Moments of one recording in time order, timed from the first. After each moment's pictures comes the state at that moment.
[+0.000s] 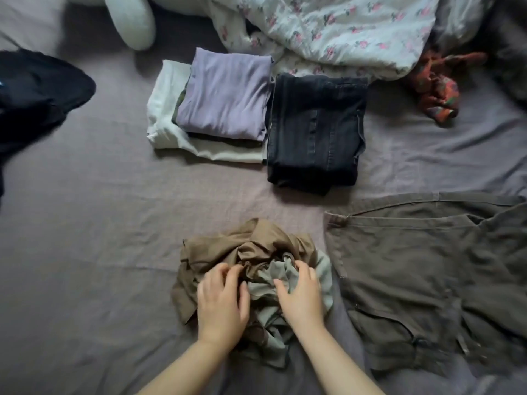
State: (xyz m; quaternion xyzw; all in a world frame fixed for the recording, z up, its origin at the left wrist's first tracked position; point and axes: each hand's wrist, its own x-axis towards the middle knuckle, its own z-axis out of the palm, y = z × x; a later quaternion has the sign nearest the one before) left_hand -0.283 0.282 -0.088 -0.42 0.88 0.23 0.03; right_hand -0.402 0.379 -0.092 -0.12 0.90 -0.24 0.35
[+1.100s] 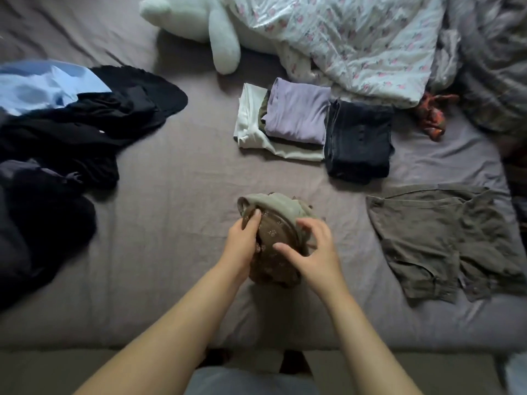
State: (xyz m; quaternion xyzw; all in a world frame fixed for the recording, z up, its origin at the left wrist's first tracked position) left_hand -0.167 0.126 0.072 -0.50 0.35 0.78 -0.09; right_hand -0.233 0.254 0.075 -0.20 0.85 -0.41 0.26
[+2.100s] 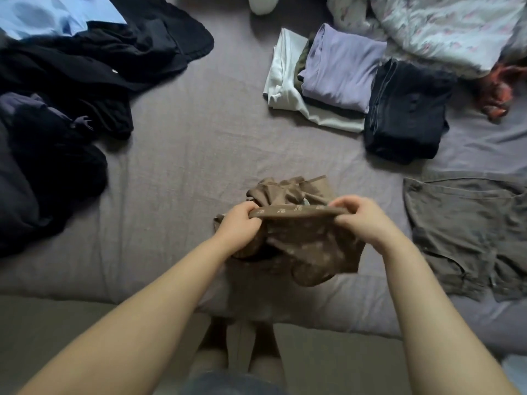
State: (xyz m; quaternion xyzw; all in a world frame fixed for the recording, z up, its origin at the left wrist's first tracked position) left_hand -0.113 0.087 -0.002 -0.44 0.70 0.55 0.13; right_hand -0.294 0.231 0.067 -0.15 0.86 -0.20 0.45
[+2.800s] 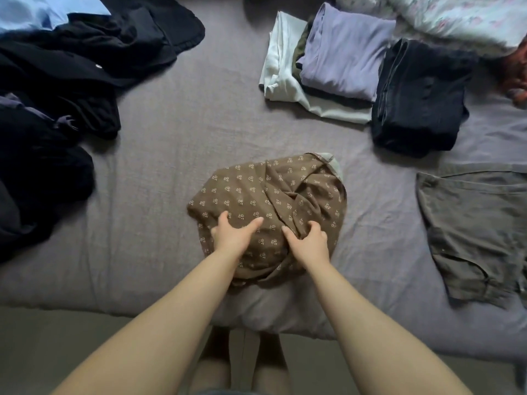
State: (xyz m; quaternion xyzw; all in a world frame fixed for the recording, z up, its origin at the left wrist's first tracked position) left_hand -0.118 0.113 -0.060 -0.68 0.48 0.55 0.07; right_hand -0.222 0.229 -0.077 -0.01 0.90 -0.16 0.40
